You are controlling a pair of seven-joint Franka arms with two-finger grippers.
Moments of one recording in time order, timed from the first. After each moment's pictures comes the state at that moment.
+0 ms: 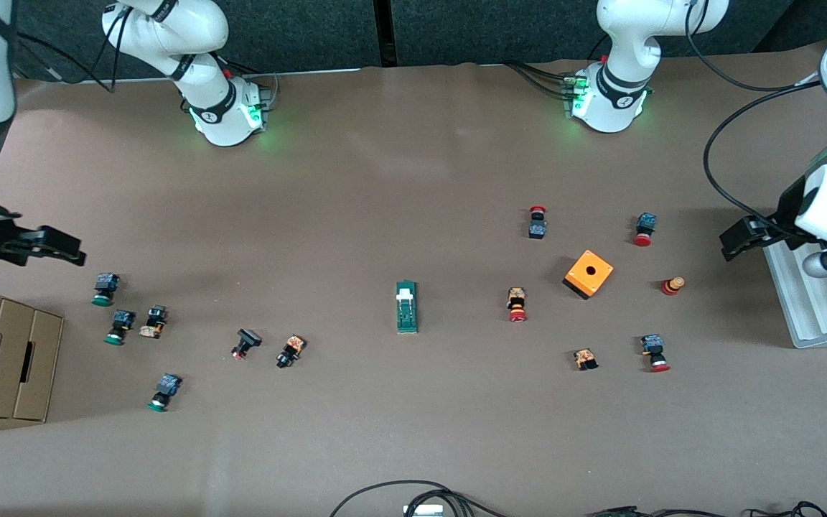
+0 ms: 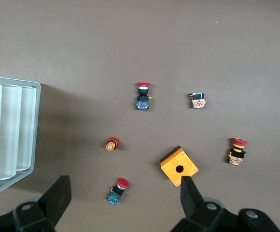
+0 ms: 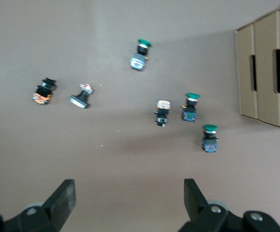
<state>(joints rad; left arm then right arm) -0.05 0.06 -0.01 -1.61 0.07 1.71 -0.22 -0.05 0.08 -0.06 -1.59 0.00 1.62 -0.03</state>
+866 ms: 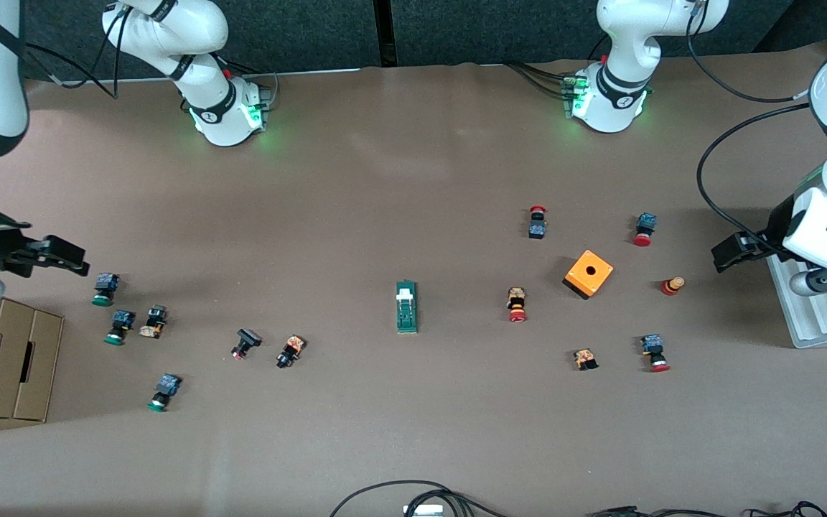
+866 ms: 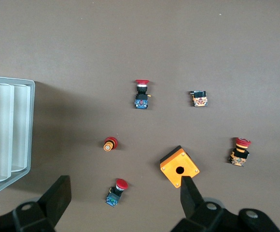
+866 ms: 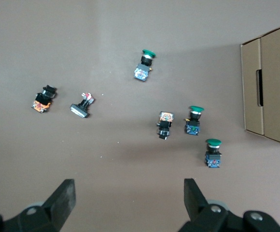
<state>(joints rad) -0.05 0.11 -0.01 -1.59 0.07 1.71 -0.22 -0.03 0.05 -0.04 -1.69 0.00 1.75 -0.05</state>
